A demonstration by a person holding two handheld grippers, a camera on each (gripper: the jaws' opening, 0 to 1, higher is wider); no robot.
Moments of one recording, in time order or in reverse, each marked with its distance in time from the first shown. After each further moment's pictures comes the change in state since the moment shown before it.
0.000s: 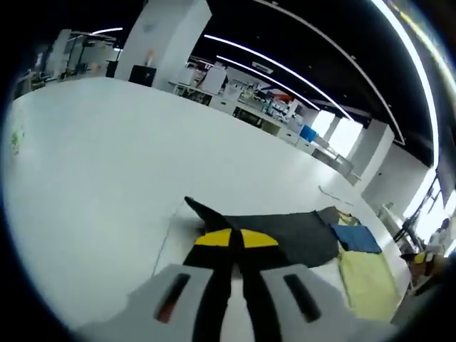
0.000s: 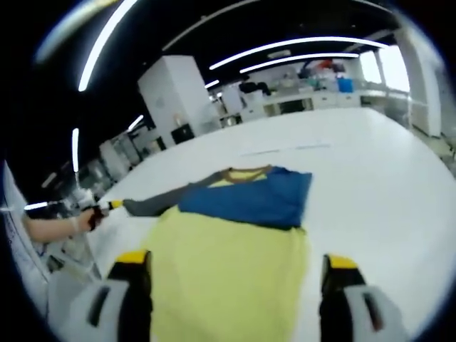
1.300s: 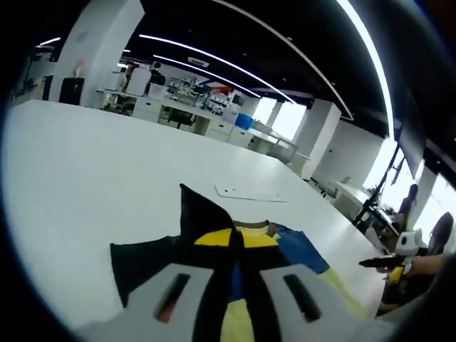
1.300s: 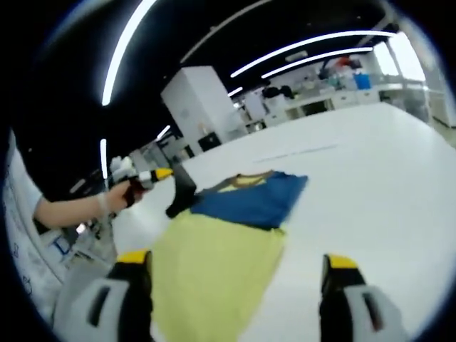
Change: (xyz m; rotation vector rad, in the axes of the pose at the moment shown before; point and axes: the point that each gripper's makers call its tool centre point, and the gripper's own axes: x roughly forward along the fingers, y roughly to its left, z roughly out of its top) left arm 0.111 -0.274 -0.036 0.133 0.061 -0.310; right arm -0.026 -0.058 0.000 0.009 -0.027 0.207
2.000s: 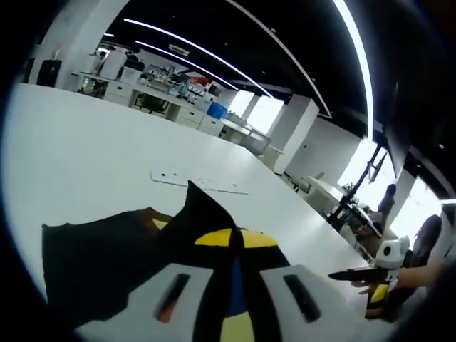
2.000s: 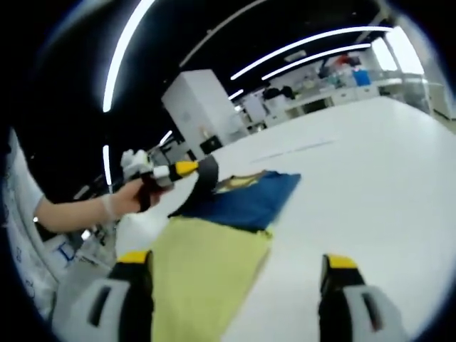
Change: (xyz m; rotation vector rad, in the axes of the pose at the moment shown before) left arm 0.088 -0.109 -0.050 -0.039 0.069 -0.175; right arm 0.003 -0.020 -0.009 0.050 -0.026 0.015
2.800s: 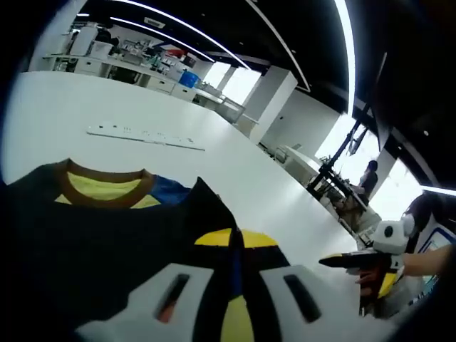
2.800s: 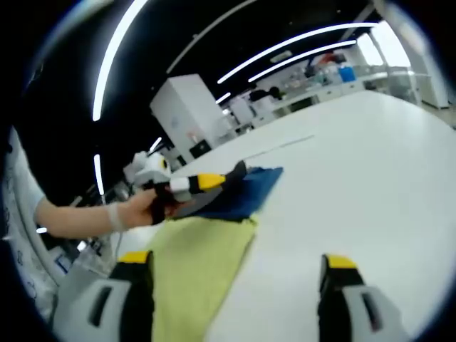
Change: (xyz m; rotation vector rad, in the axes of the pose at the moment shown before) left arm 0.059 -0.059 -0.082 0.020 0.179 -0.133; right arm -0.015 -0.011 -0.009 0.054 -0.021 -0.048
